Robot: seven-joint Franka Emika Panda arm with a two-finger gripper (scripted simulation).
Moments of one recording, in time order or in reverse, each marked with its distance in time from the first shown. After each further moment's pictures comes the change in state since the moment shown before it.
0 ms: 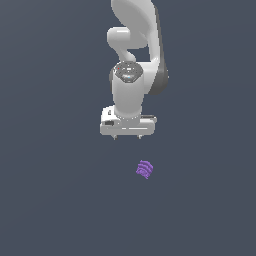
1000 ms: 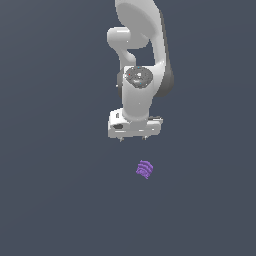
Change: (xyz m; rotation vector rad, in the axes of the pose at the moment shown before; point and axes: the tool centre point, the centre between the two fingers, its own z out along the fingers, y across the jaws) arm -0.001 -0.025 0.012 -0.003 -0.015 -0.056
